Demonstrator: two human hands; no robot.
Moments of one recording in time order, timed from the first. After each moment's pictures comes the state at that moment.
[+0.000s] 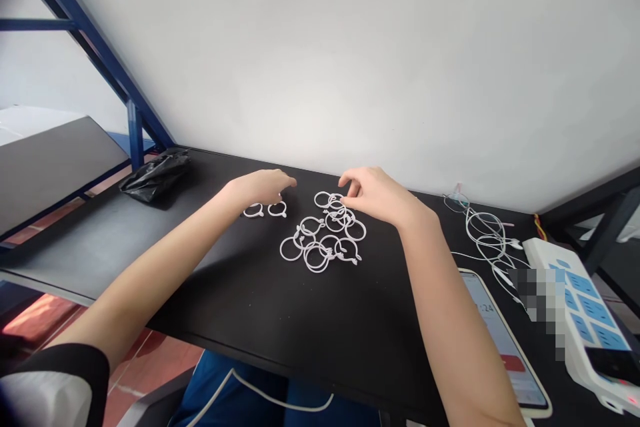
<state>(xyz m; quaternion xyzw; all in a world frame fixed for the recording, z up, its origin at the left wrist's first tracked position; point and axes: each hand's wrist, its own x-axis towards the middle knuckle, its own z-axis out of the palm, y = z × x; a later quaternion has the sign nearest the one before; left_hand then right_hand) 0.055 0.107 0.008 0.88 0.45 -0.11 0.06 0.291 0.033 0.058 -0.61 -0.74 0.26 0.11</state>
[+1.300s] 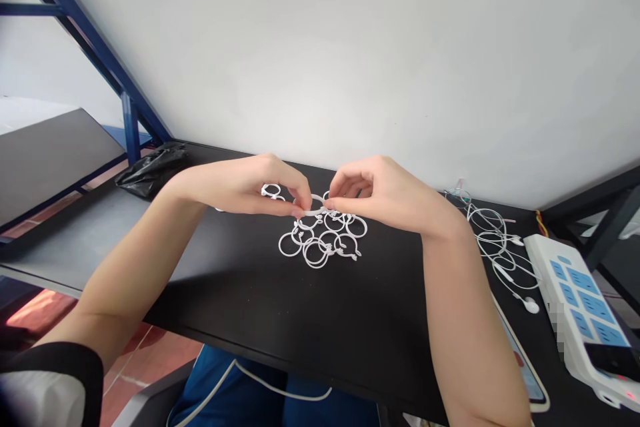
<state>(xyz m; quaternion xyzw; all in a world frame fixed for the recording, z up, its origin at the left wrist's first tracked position) 0.043 0.051 0.080 0.93 0.10 0.12 0.34 0.278 -0.001 0.094 -0.51 -0.77 0.34 0.17</state>
